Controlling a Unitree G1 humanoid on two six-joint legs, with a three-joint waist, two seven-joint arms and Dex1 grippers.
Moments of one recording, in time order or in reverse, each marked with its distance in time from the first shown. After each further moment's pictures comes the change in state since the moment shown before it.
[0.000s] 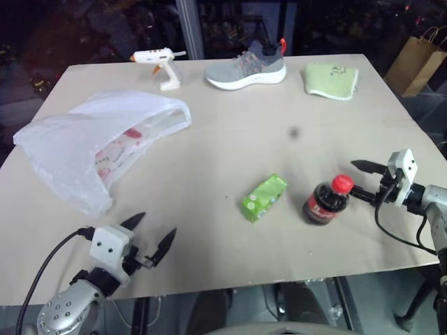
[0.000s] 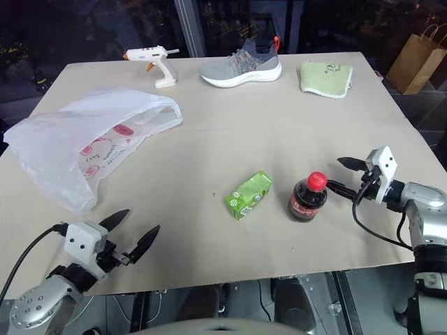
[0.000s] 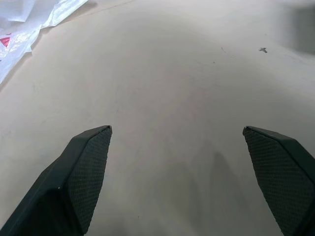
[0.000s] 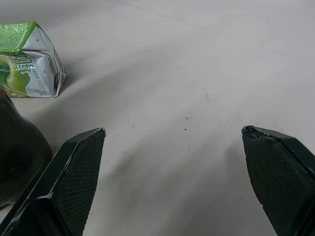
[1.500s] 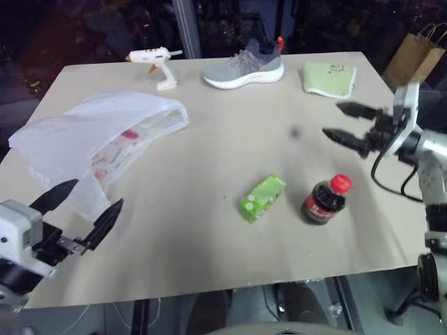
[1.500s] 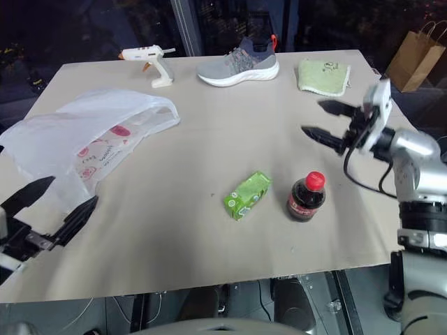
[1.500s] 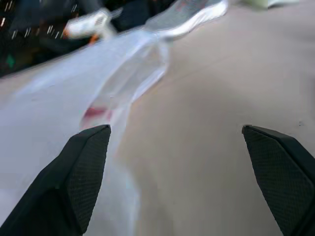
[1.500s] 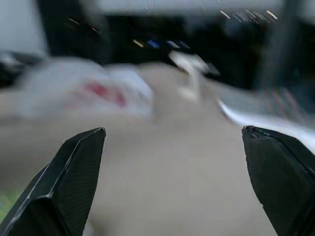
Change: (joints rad) left arm 0.100 0.136 0.501 -0.200 -0.391 0.174 -0.002; right arm -0.398 0.068 0.015 -0.253 0.251 0.357 -0.023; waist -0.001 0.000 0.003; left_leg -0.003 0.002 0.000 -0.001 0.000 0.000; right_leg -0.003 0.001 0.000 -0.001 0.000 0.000
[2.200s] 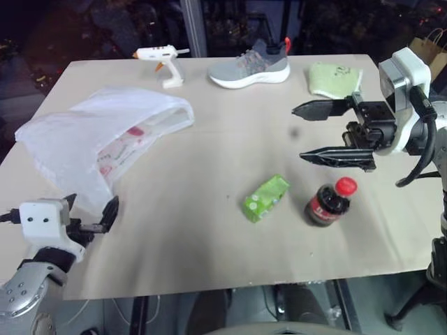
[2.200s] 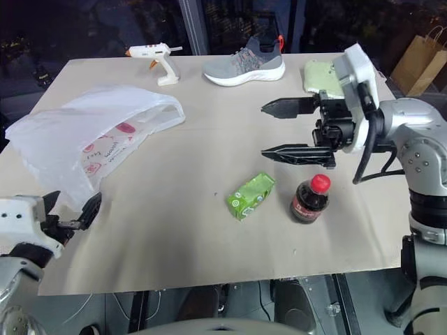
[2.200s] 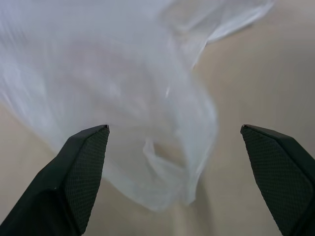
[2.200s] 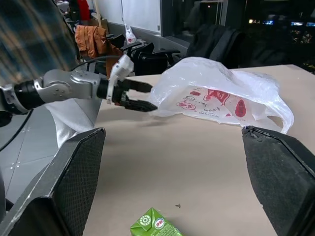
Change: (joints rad) left arm -0.309 -0.103 -0.238 0.219 0.242 0.173 0.280; right arm -0.053 -0.120 0.105 -0.347 0.220 0.341 0.054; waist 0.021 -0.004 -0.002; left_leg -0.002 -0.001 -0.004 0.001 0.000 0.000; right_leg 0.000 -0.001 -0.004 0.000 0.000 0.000
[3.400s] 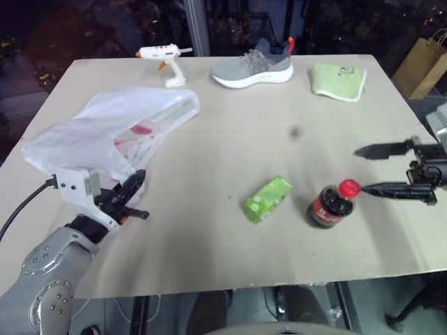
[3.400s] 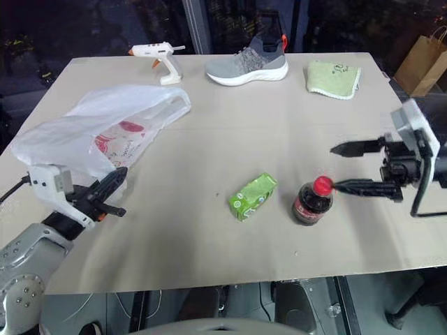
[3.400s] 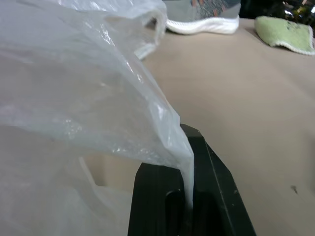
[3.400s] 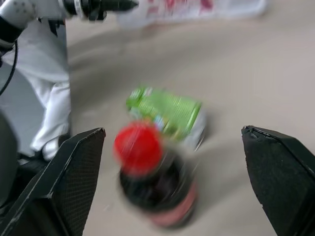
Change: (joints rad) left arm -0.170 0.067 -0.078 -0.093 -0.302 0.193 -0.058; right arm 0.558 -0.357 -0.210 0.046 -0.139 -0.113 0.239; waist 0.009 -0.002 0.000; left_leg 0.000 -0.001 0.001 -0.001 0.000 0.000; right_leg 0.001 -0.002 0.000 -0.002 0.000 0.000
